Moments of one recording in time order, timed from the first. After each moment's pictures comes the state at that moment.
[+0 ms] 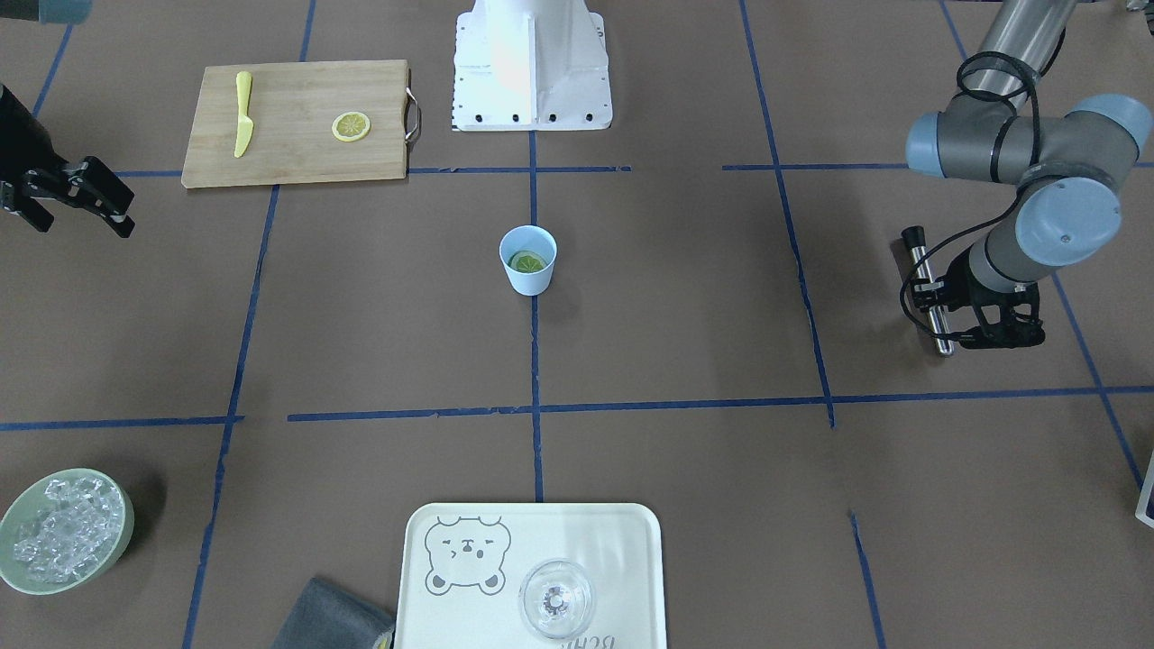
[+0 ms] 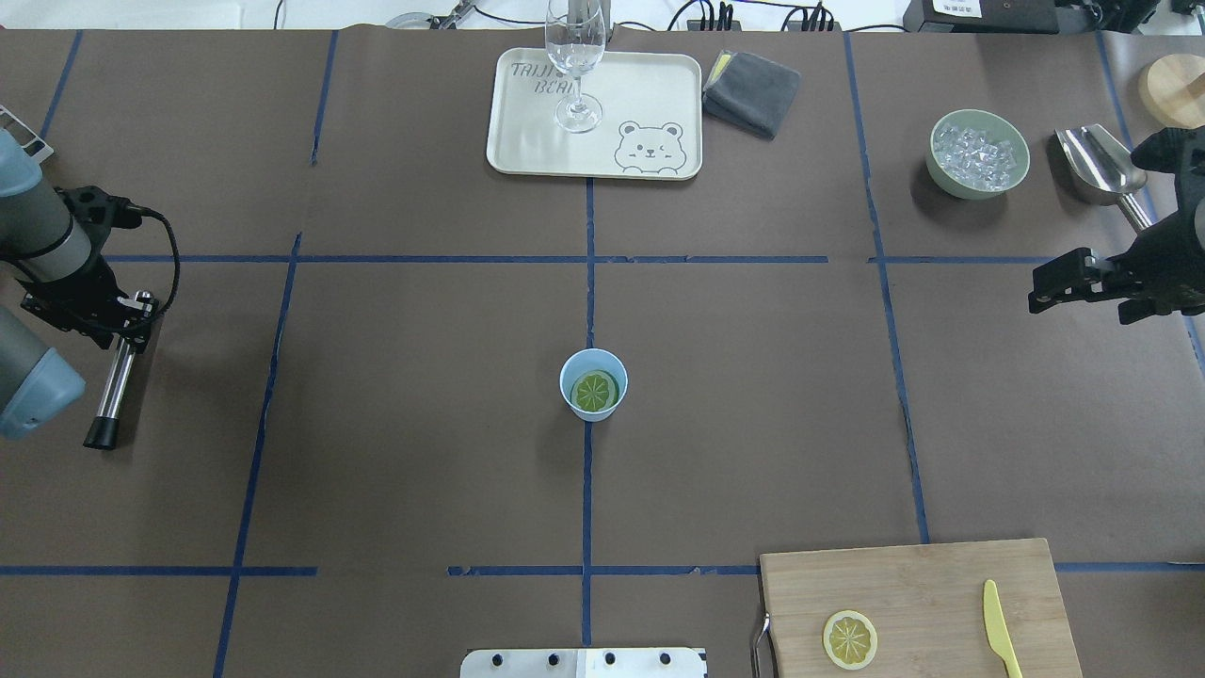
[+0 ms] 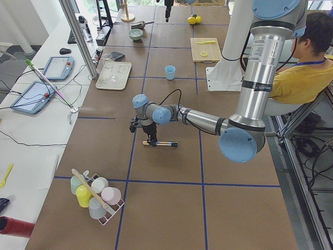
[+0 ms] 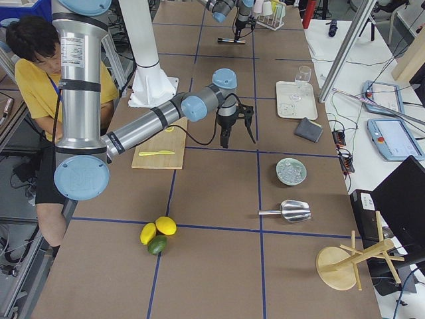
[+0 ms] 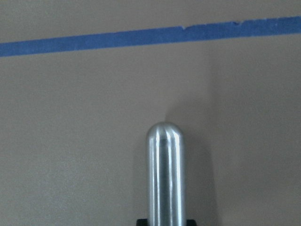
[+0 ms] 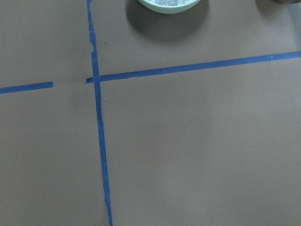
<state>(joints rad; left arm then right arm) -0.95 -1.74 -1.57 -1.64 -2.17 -0.59 1.02 -1.61 2.12 -1.52 2.16 0.89</state>
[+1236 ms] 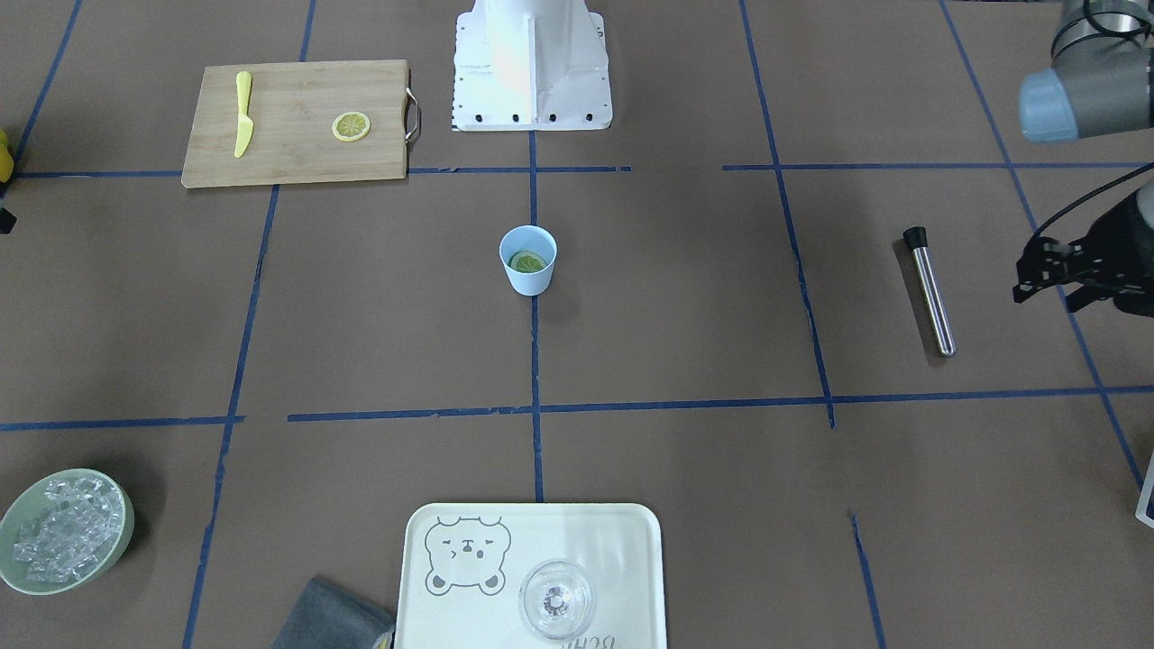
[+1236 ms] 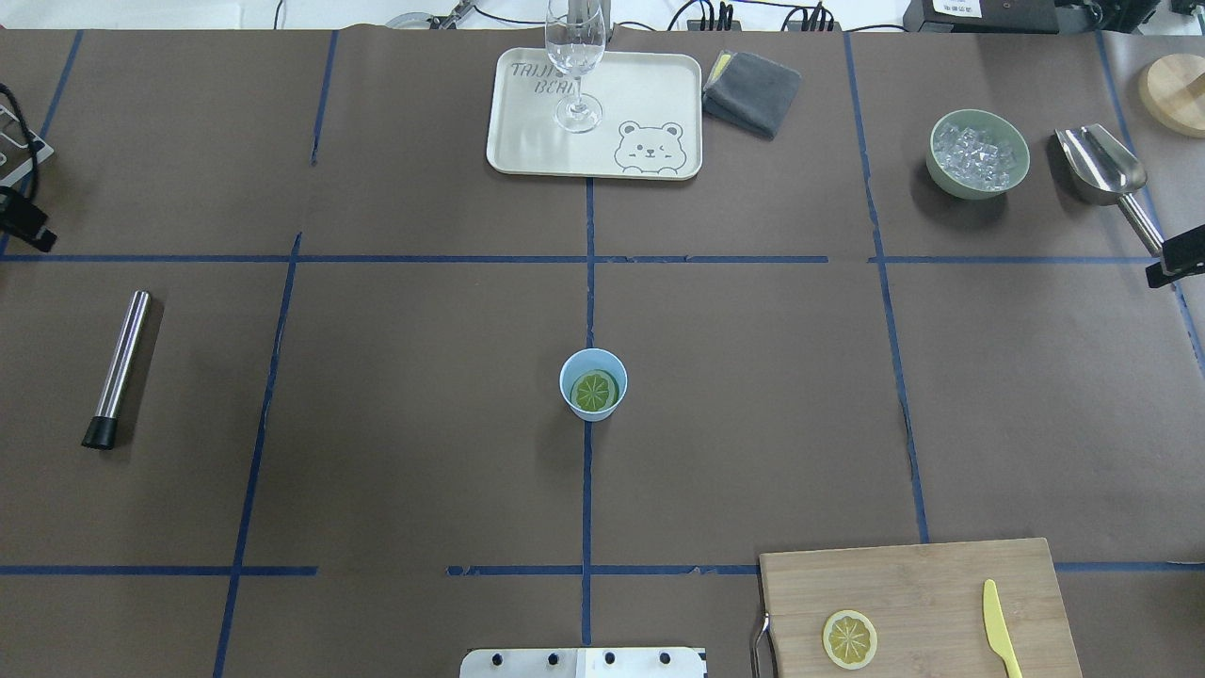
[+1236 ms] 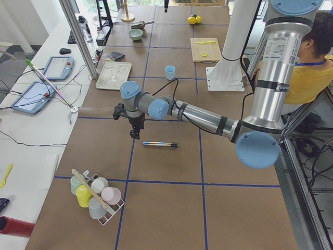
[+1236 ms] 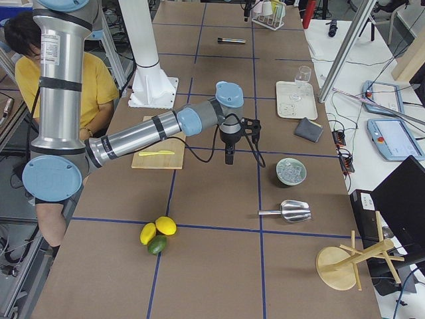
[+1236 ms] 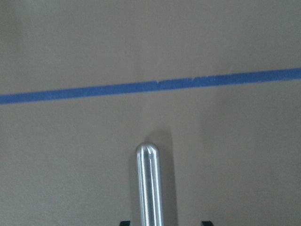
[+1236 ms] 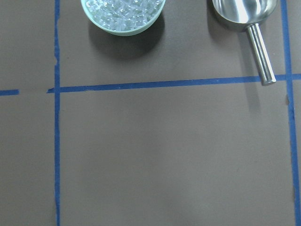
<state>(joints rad) -1.30 -1.70 -1.71 -1.63 -2.33 -0.18 1.30 -1.69 2.03 -1.54 2.32 0.49</state>
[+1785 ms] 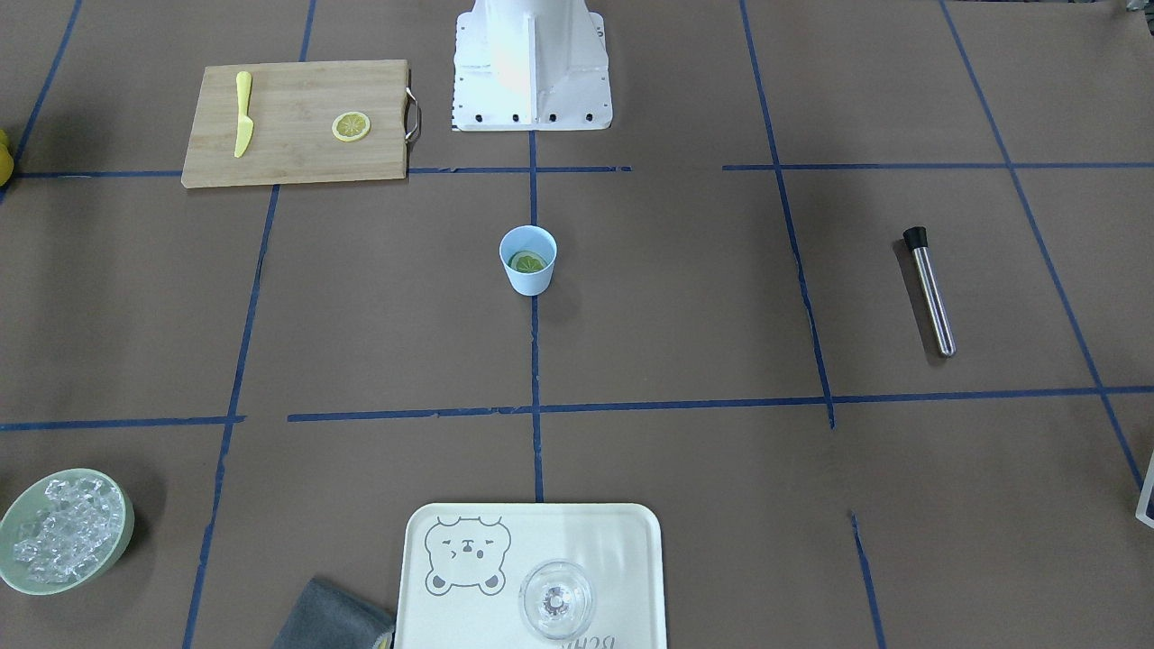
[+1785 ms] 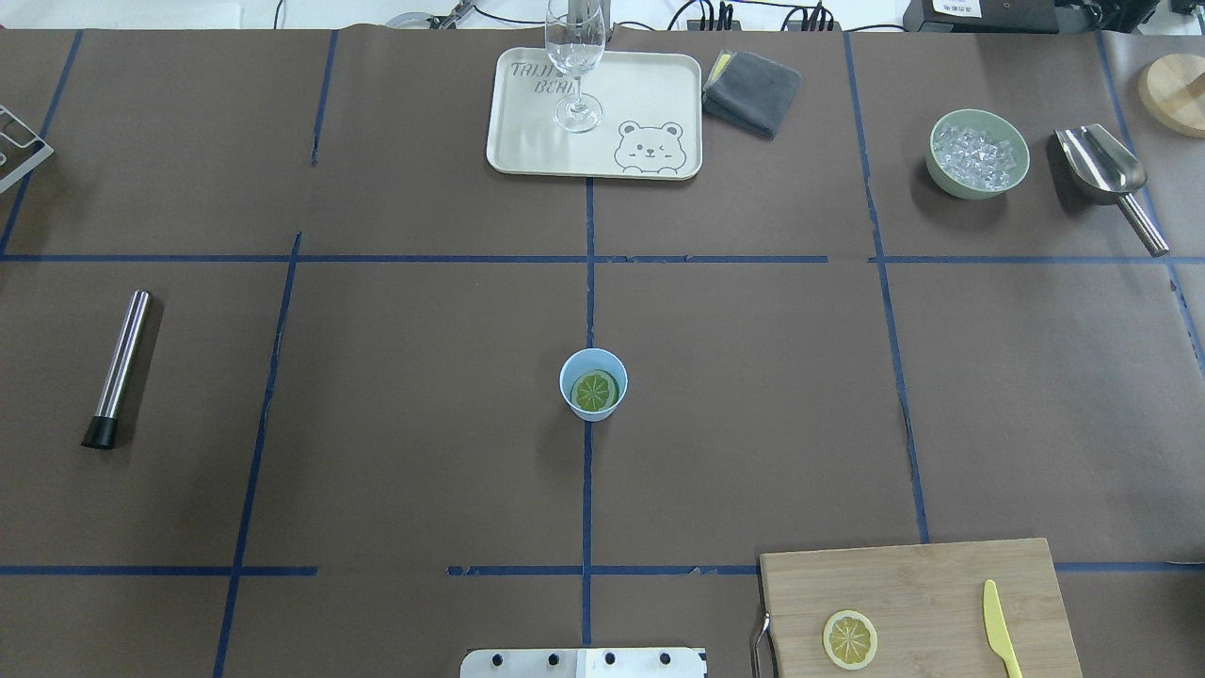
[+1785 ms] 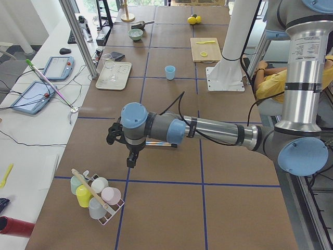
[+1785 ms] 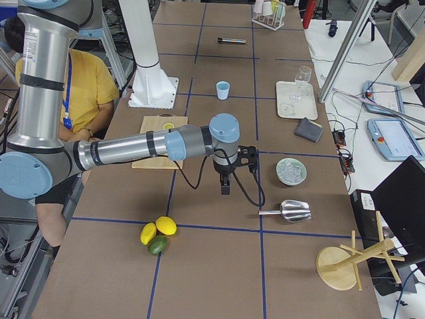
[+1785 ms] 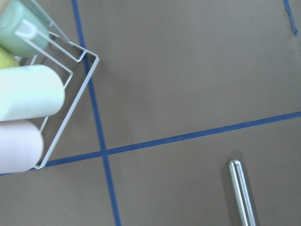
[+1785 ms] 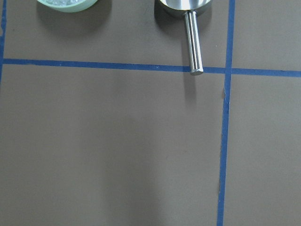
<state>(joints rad) -1.59 -1.56 -1.70 -1.63 -2.42 0.08 1.46 -1.75 1.94 -1.56 2.38 0.17</state>
